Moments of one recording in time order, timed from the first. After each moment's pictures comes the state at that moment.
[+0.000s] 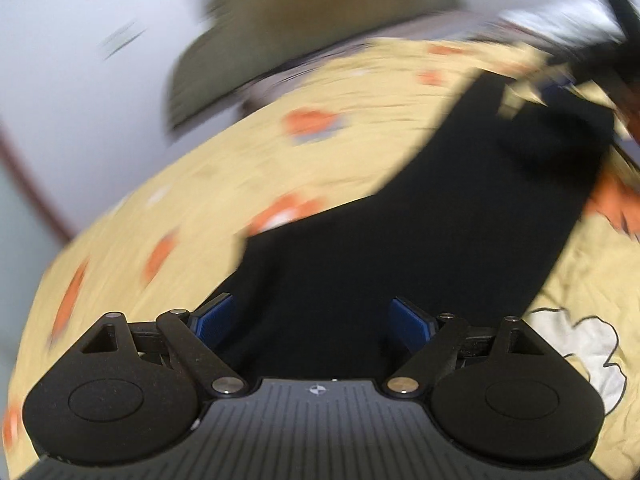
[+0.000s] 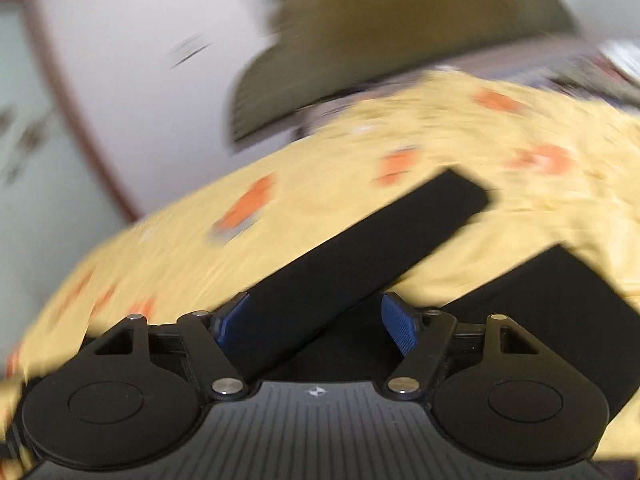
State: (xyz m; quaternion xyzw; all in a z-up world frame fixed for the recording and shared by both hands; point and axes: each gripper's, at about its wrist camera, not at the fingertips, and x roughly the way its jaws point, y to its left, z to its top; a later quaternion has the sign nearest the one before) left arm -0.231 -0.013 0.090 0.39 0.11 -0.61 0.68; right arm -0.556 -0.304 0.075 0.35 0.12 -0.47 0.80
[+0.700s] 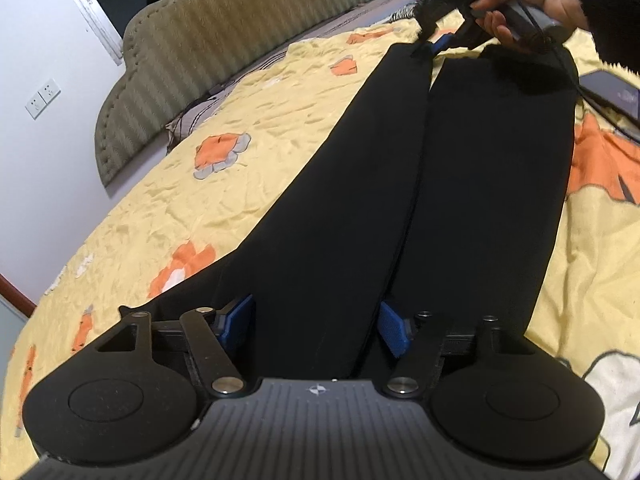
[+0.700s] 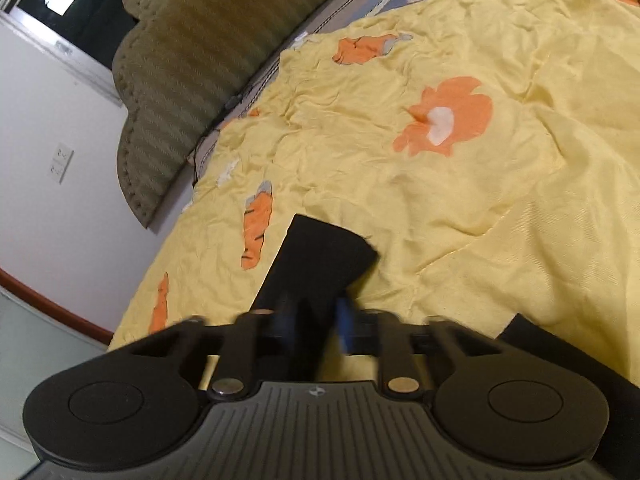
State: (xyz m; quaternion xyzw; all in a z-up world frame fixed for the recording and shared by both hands) left arm -0.273 -0.067 0.036 0.42 0.06 -0.66 0.62; right arm -0.602 -0.434 0.016 0.53 0.02 -0.52 0.67
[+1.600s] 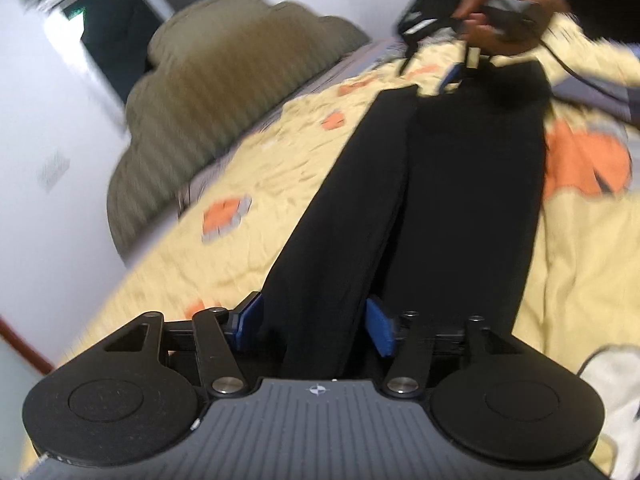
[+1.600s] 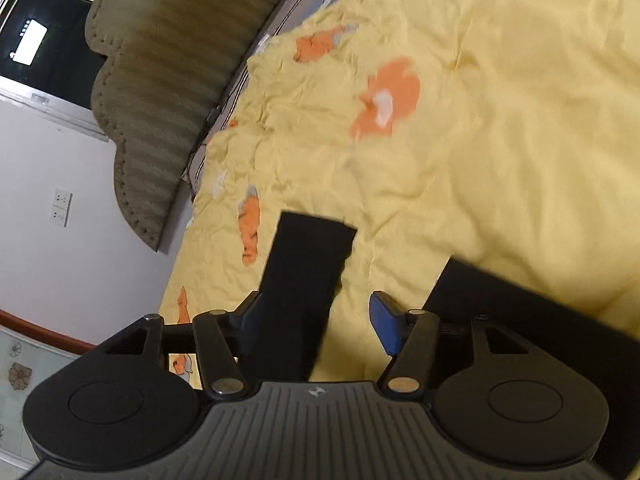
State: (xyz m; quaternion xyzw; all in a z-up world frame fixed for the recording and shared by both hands) left arm -0.297 -0.046 0.029 0.41 -0.07 -0.67 0.61; right arm -0.630 -0.411 0.010 0.60 -0.03 -0.50 0.63
